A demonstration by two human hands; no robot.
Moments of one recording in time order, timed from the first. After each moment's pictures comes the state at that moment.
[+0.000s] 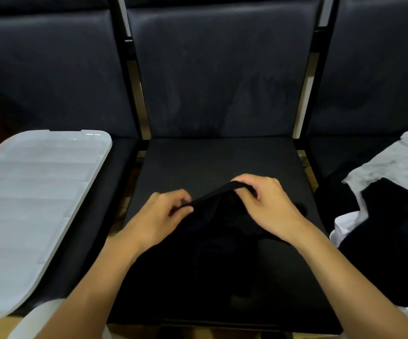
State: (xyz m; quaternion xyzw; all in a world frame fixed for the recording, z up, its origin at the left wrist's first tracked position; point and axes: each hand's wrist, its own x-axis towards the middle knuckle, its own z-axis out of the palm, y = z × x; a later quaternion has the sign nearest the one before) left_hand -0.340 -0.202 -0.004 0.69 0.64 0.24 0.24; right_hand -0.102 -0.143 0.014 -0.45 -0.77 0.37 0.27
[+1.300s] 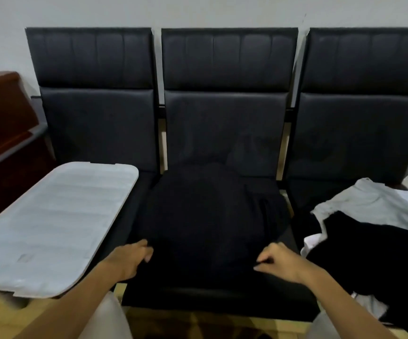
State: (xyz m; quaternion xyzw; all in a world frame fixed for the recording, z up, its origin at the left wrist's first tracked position) left_hand -0.423 -0.307 0.000 0.71 0.67 -0.15 0.15; right_hand -0.015 -0.203 -0.002 -0.45 -0.83 0.34 -0.02
